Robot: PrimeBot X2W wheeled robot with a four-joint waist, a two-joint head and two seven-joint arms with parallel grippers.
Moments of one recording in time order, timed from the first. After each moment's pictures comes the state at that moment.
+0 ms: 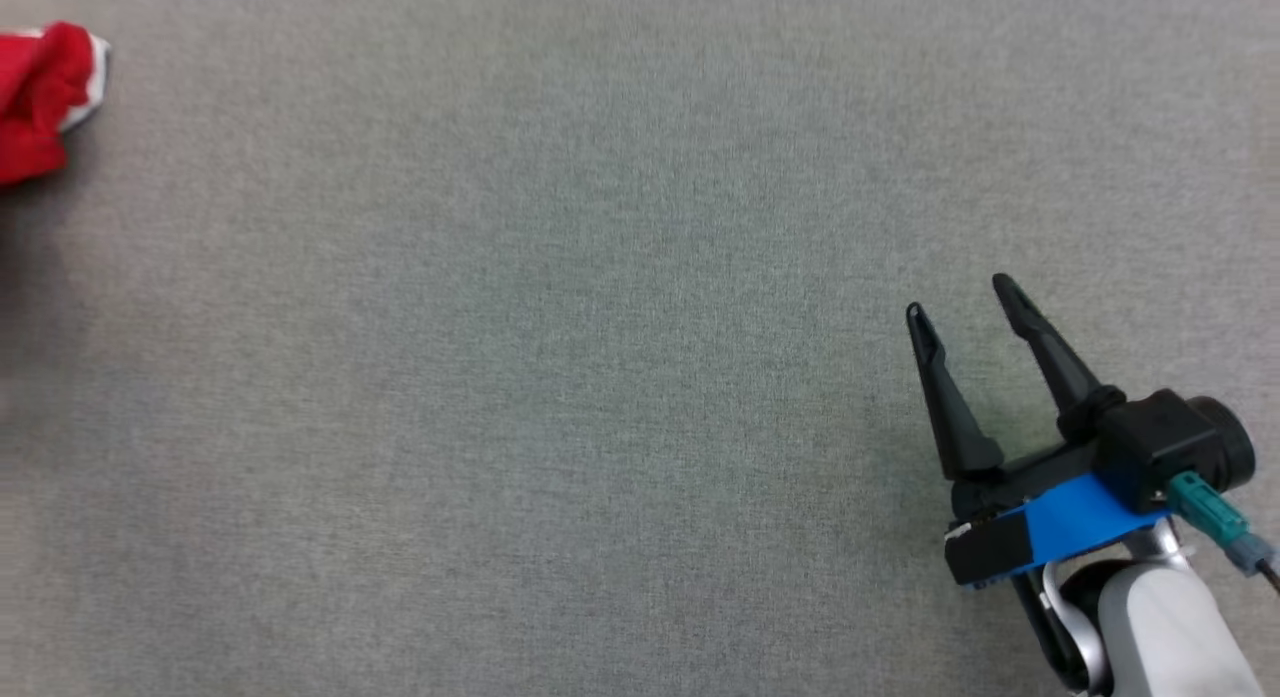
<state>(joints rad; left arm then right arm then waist) -0.70 0.55 0.06 0.69 -0.62 0.03 0.35 -0.21 -0.12 0.11 -0.06 0.09 0.13 -0.04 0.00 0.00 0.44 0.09</state>
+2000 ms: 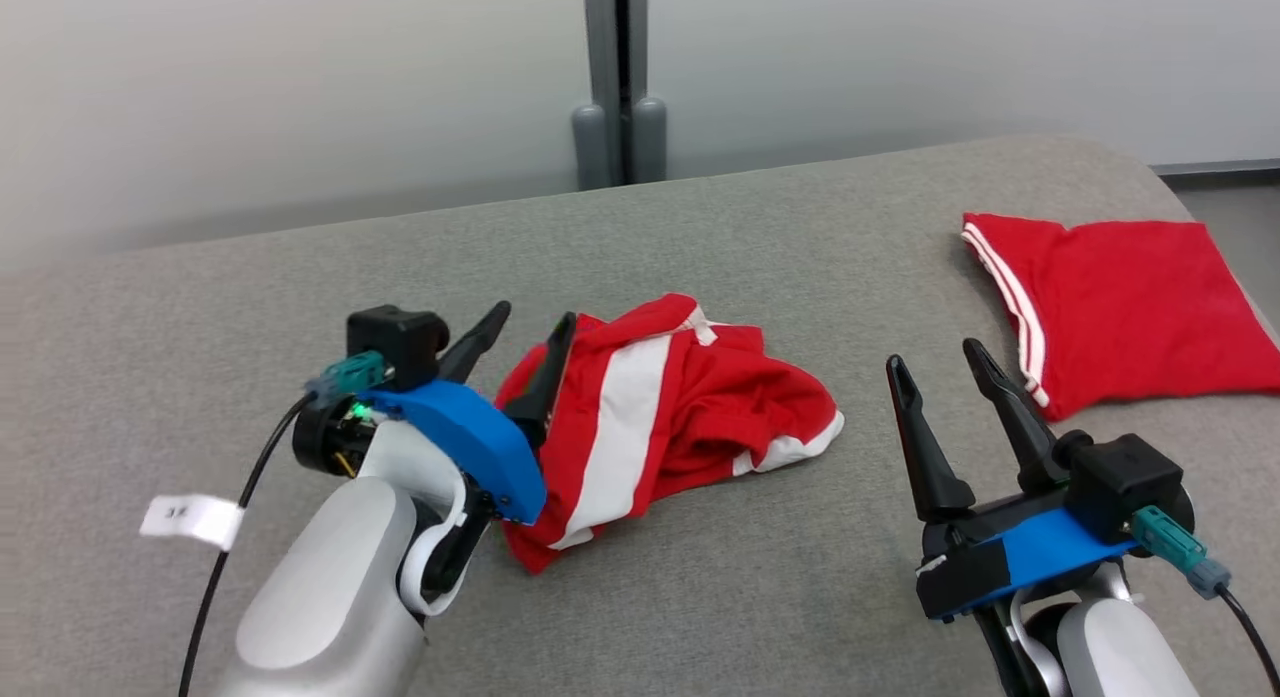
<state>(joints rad) -0.53 0.17 -0.52 0.50 -0.61 -0.12 0.12 -0.19 -0.05 0.12 0.11 0.16 0.13 -0.14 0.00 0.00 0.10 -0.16</state>
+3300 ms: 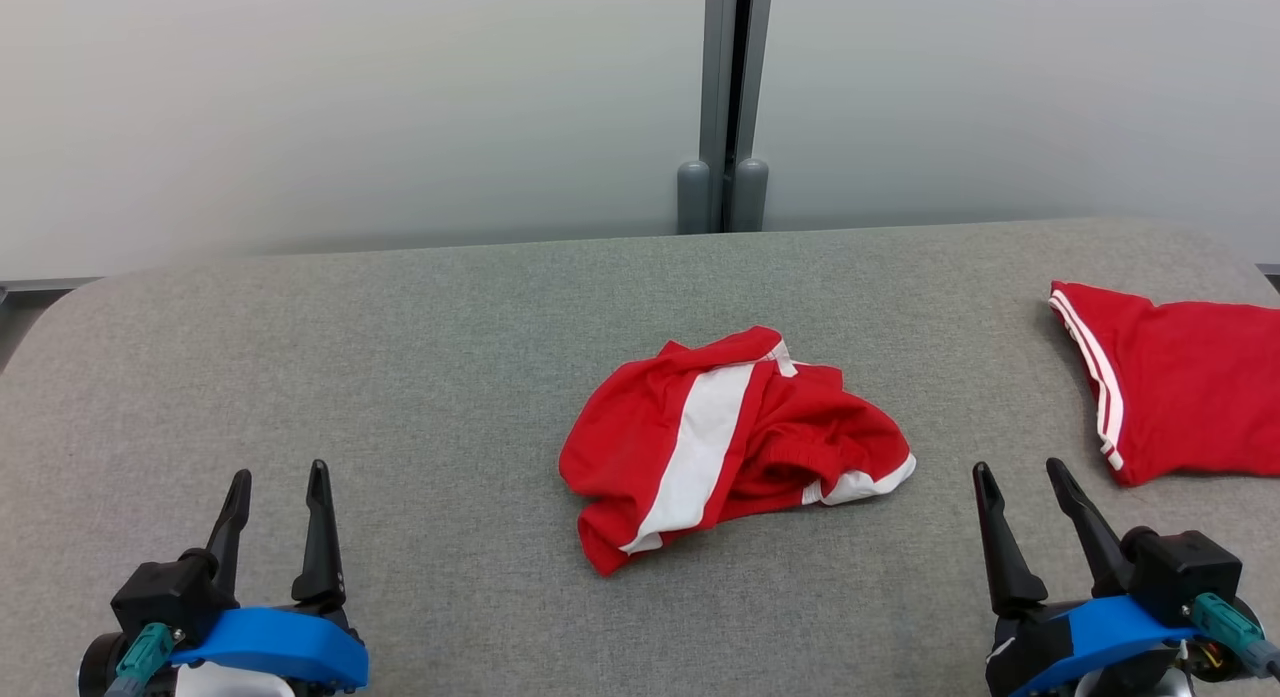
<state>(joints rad) -0.08 0.23 -0.15 0.34 -0.42 -0.01 -0.26 -0.02 -0.05 -0.04 0.15 0.16 0.13 -0.11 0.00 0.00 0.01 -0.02</state>
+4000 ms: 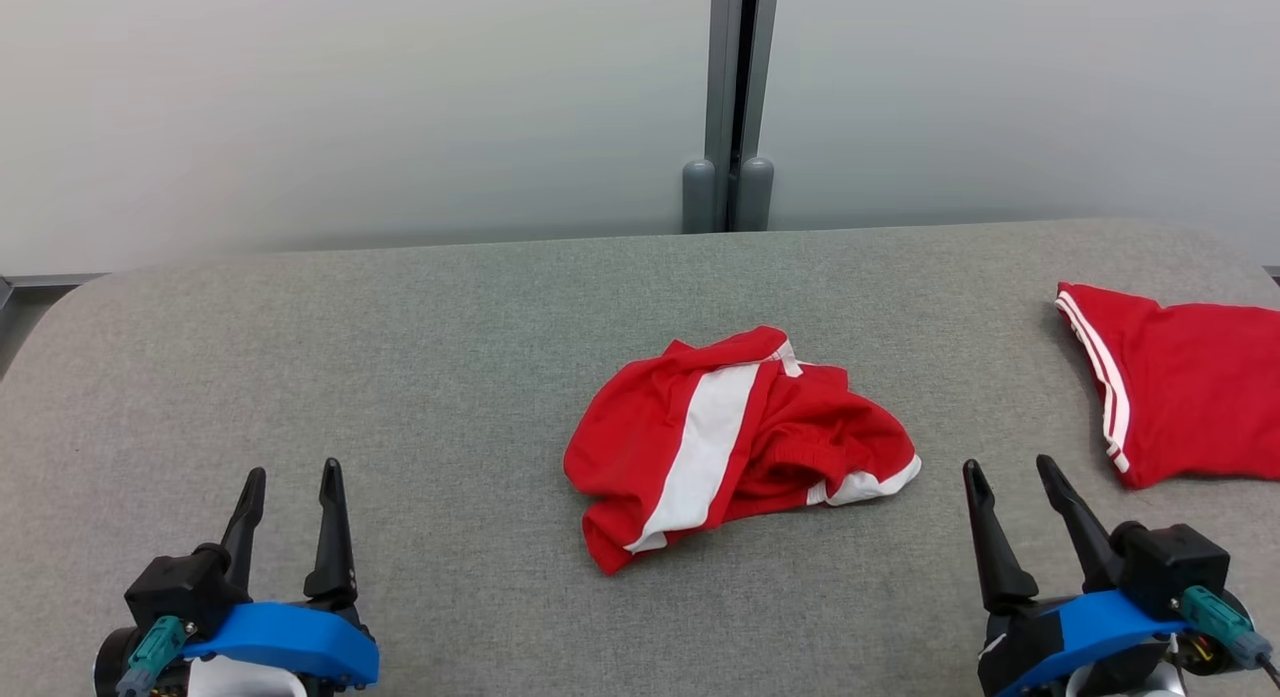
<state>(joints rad) -0.10 0.22 -0.15 0.37 -0.42 -0.04 -0.26 -0.03 -0.05 -0.03 0.16 0.16 0.13 -0.11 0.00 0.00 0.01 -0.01</state>
